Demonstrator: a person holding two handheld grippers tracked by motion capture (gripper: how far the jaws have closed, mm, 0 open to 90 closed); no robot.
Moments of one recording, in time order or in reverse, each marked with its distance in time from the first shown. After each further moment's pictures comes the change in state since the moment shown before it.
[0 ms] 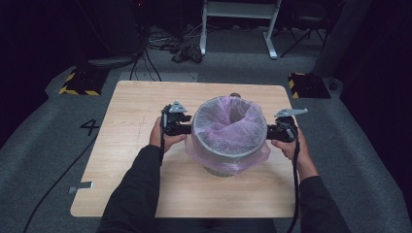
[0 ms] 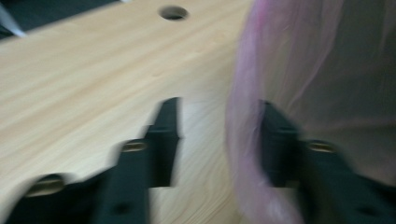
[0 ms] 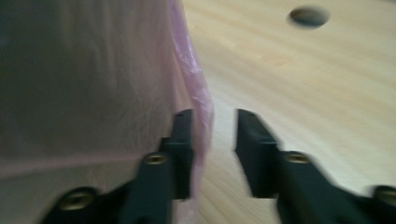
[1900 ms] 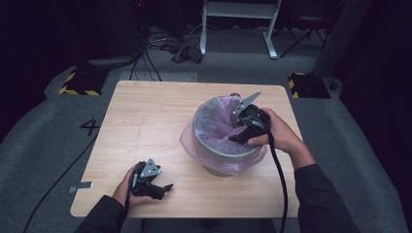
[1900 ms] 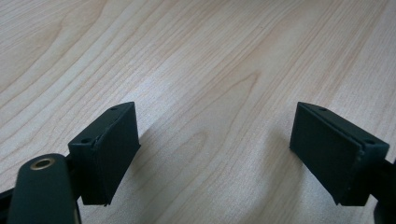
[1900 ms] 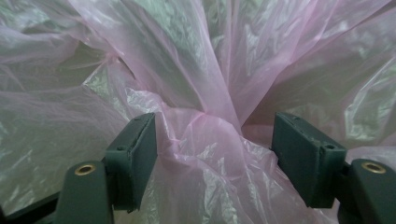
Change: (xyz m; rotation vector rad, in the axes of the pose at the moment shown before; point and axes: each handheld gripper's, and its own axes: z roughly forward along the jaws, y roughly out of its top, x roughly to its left) left arm -0.053 -0.151 -0.078 0.208 -0.037 0.122; right arm 0.116 0.098 0.009 0.382 0.112 -0.402
